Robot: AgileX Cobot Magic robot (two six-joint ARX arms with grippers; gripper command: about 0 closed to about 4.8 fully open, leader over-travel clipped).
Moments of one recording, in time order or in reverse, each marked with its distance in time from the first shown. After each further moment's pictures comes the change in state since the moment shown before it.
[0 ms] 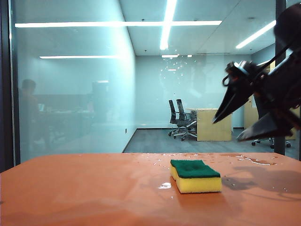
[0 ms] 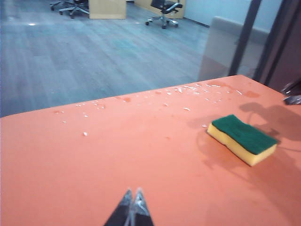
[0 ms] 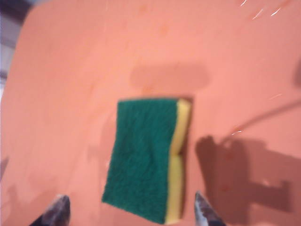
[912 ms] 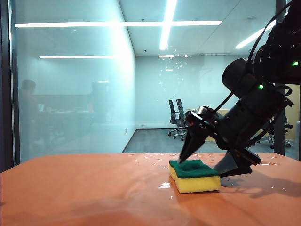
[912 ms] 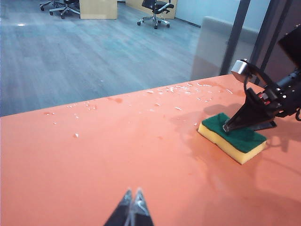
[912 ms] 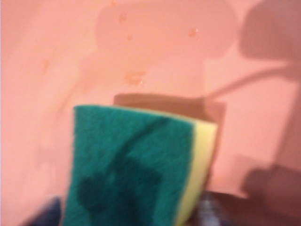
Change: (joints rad) left arm 0.000 0.000 0.000 0.000 0.028 0.000; right arm 0.125 0.399 0.214 0.041 0.060 -0.003
